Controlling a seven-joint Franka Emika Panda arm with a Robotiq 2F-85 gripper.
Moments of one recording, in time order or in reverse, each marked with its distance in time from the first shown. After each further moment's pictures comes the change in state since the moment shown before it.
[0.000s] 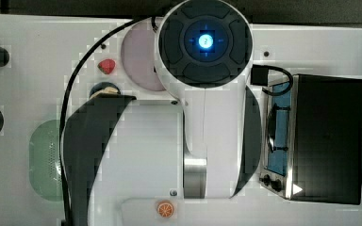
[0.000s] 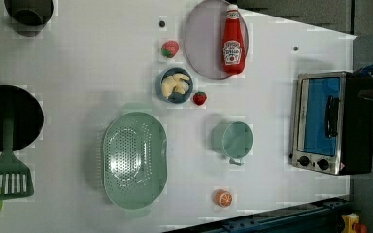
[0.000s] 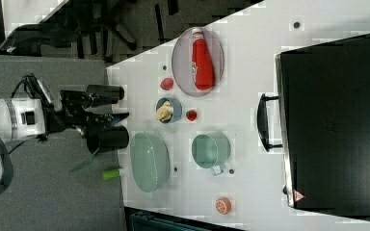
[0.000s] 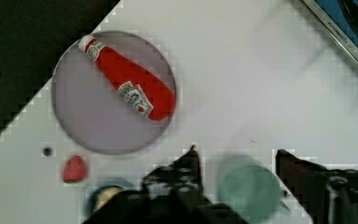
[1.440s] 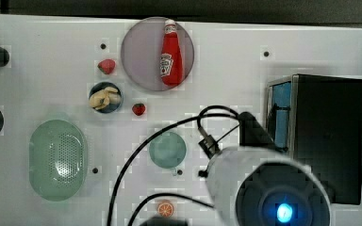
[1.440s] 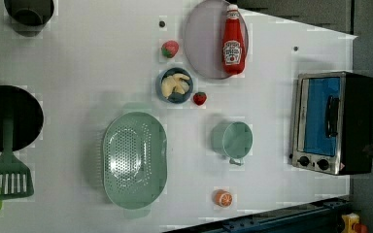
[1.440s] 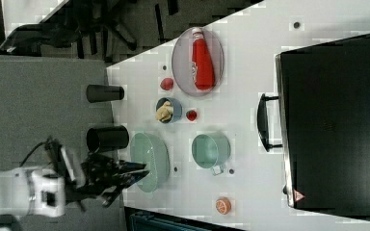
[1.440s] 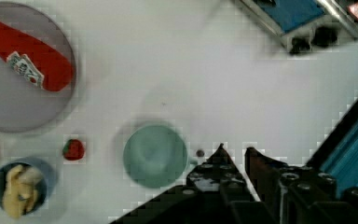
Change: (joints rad) arm -0.020 -0.353 -0.099 -0.355 -0.060 -0.067 -0.050
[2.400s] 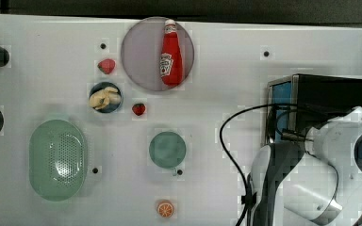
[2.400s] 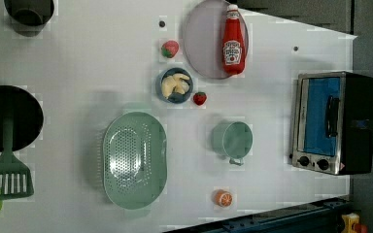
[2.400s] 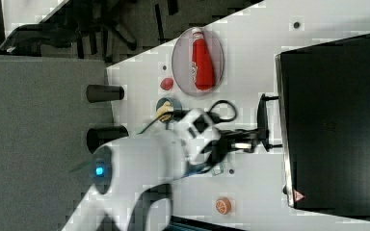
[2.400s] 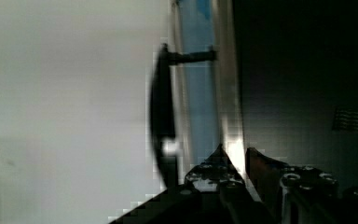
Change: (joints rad) arm -0.059 0.405 -0.364 -0.068 -0.037 0.587 -1.107
